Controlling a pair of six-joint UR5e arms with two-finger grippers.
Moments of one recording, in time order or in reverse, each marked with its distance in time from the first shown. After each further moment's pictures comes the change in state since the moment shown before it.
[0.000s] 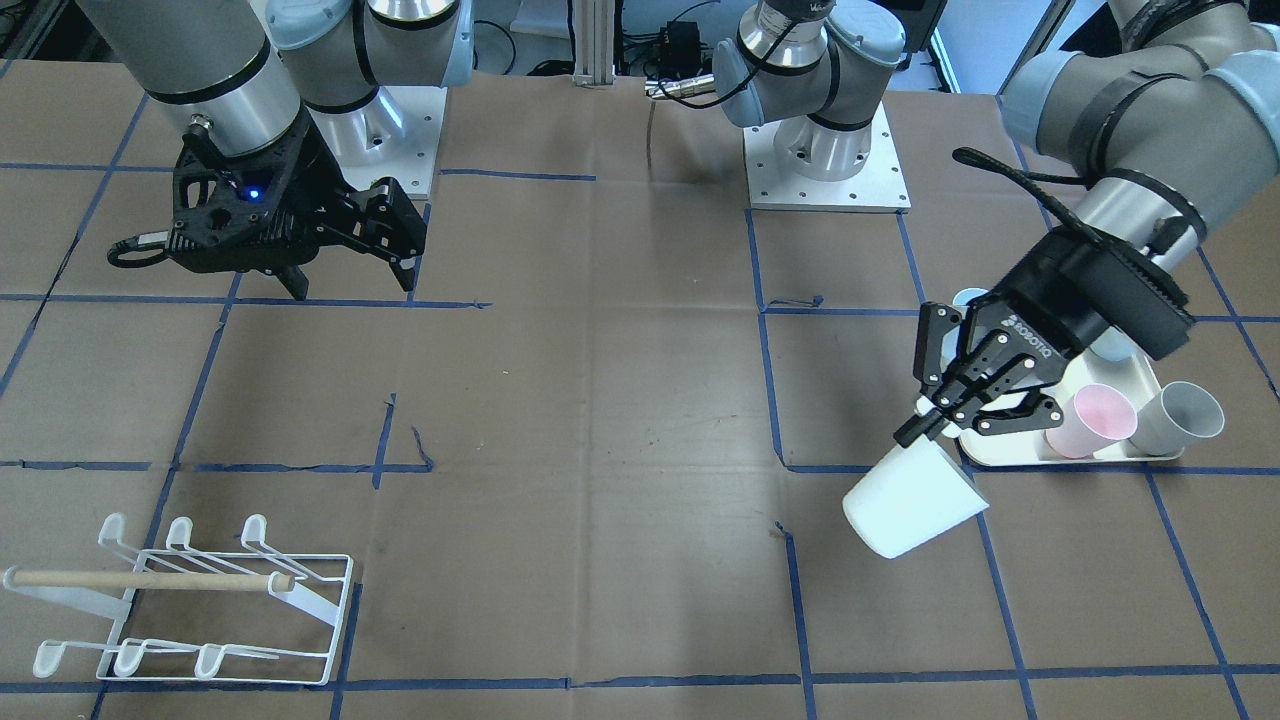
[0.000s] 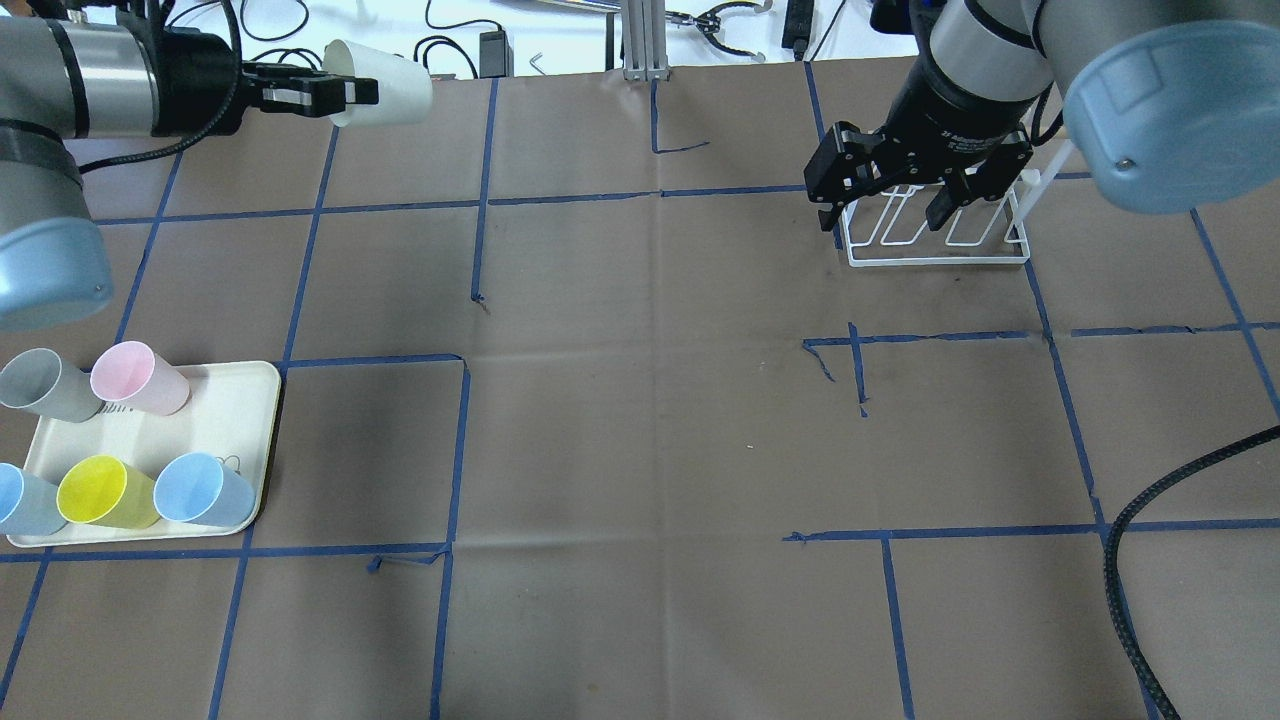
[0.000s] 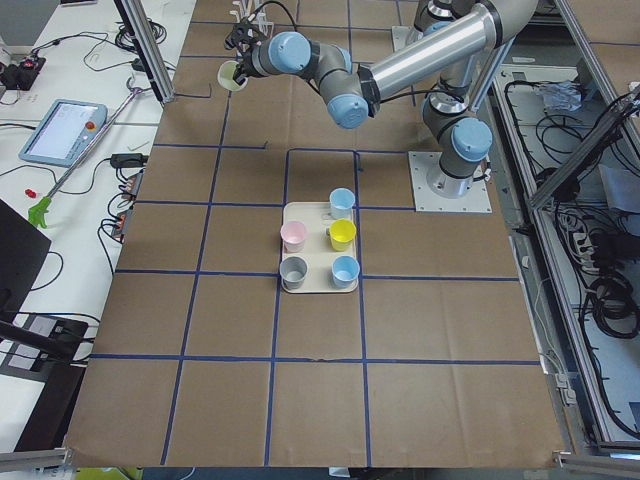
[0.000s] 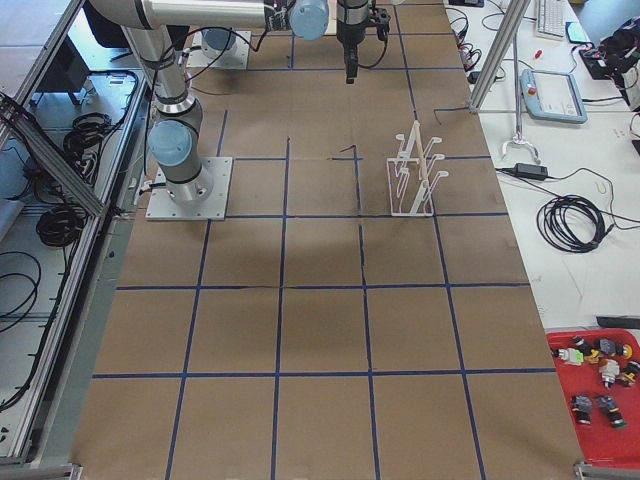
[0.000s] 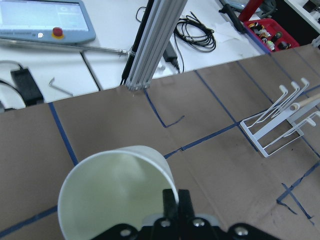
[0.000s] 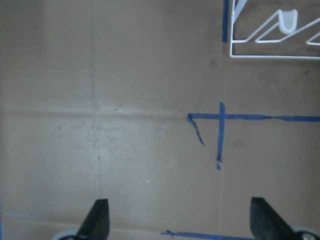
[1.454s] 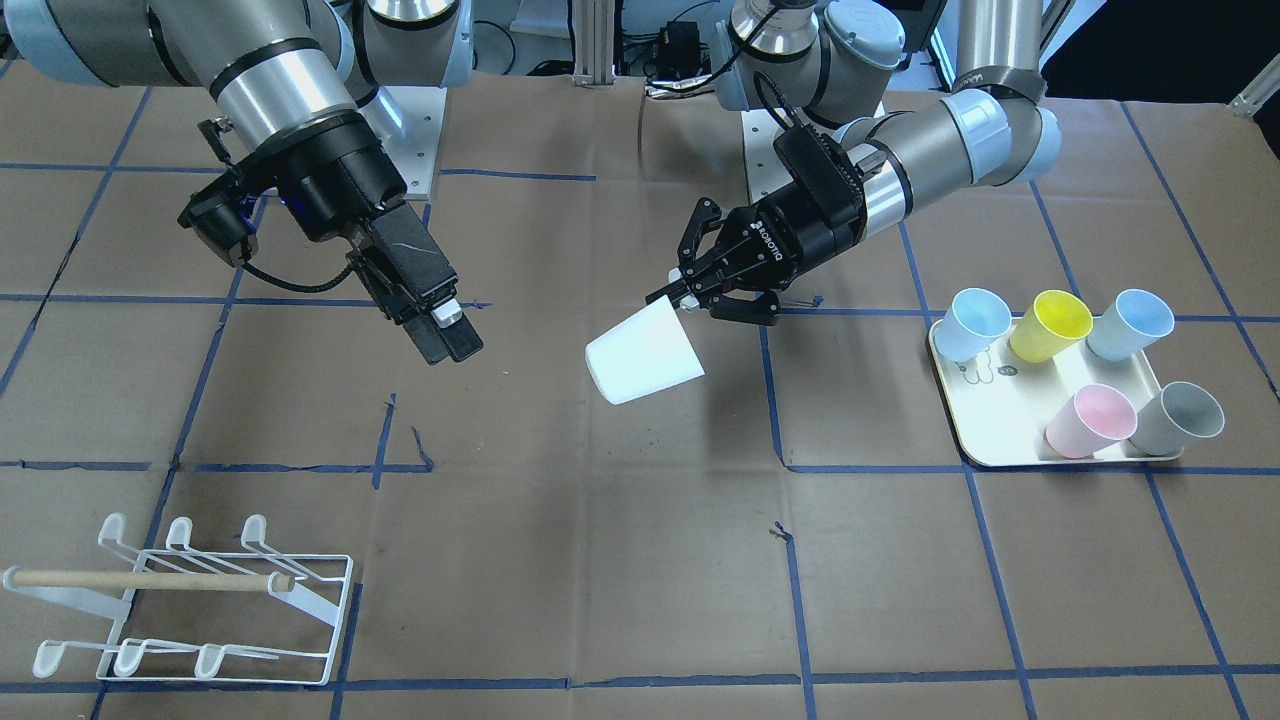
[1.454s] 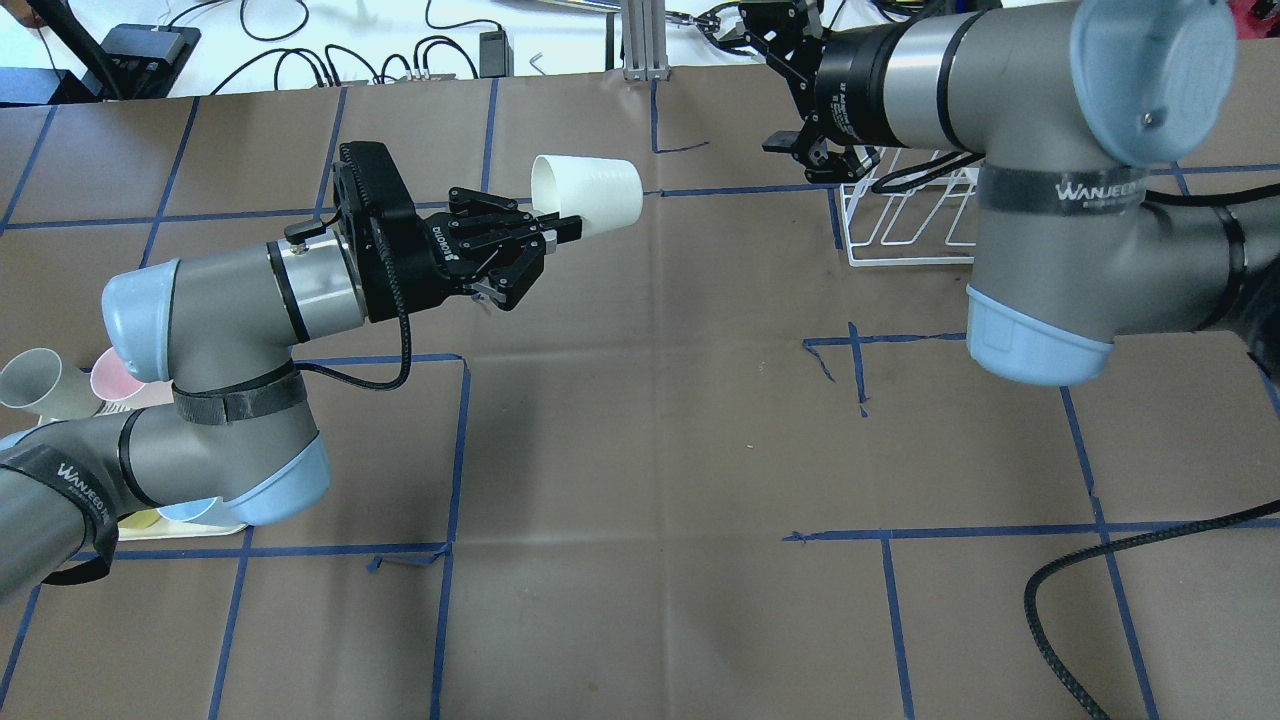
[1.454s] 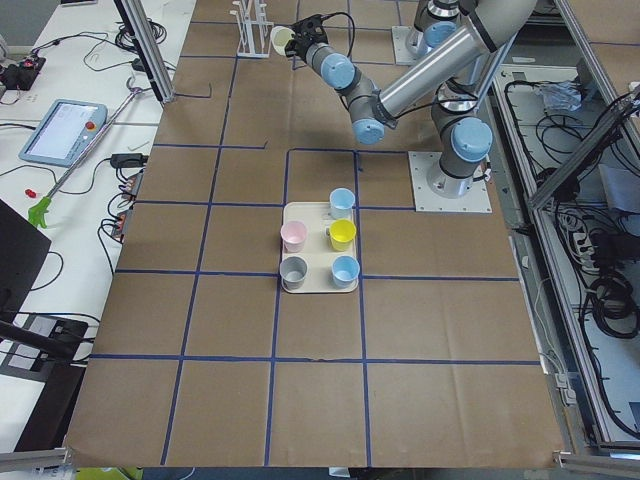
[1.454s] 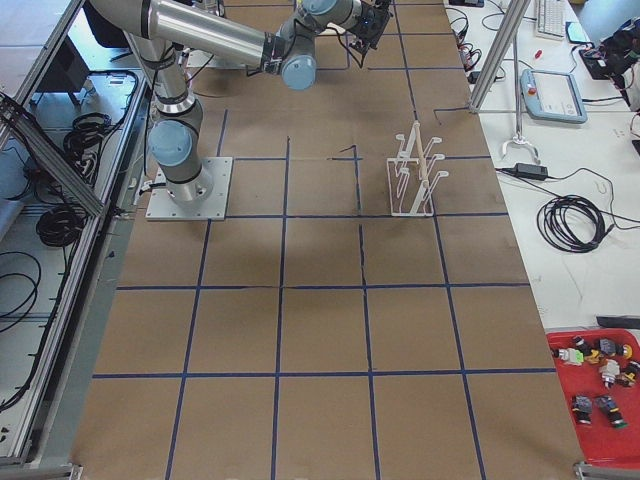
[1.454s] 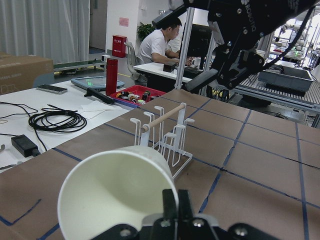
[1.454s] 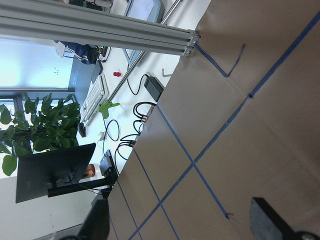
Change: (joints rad) left arm -0.192 -0.007 -0.363 0.683 -0.253 -0.077; right arm -0.003 -0.005 0.383 -1.153 0.373 1.125
